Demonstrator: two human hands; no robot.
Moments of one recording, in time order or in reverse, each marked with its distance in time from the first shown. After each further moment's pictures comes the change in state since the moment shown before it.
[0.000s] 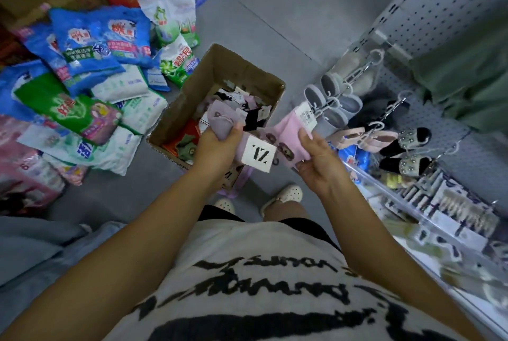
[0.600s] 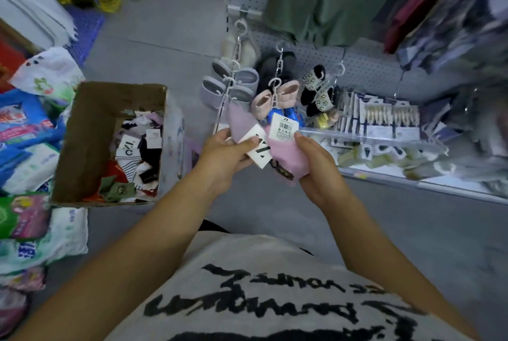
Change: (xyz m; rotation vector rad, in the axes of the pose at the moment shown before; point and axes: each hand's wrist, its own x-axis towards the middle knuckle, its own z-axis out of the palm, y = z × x) left_hand -0.119 -0.034 0.172 0.044 -0.558 -0.072; right_hand -0.137 0.004 -0.189 0.159 0.209 -0.321
